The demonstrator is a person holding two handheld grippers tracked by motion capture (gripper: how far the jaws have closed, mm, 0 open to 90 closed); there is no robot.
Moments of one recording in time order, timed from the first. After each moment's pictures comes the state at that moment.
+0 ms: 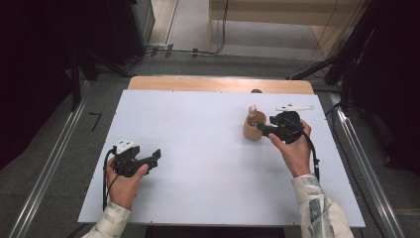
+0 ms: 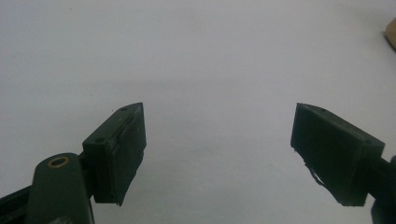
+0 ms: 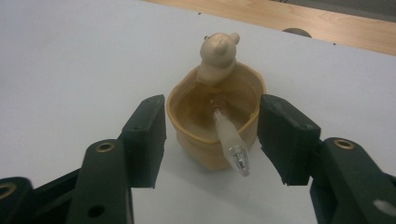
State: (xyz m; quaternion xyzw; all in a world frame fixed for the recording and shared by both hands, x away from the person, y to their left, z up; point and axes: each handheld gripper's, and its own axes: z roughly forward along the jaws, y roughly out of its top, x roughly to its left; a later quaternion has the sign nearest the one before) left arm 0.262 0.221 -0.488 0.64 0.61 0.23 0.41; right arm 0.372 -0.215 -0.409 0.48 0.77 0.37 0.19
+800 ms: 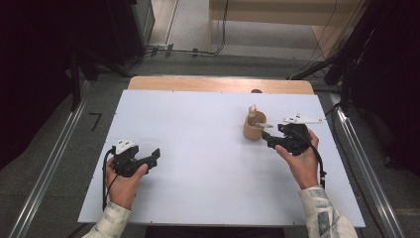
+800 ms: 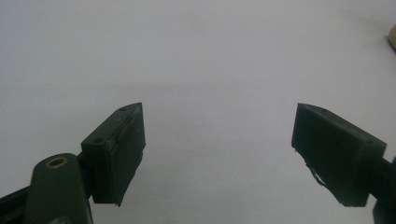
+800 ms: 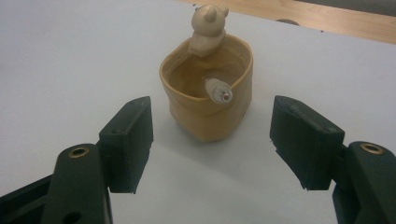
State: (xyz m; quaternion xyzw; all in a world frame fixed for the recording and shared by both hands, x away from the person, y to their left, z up) left arm 0.262 0.222 -0.488 0.64 0.61 0.23 0.41; right arm 0.347 -0.235 -0.422 0.47 0.77 0.38 0.20
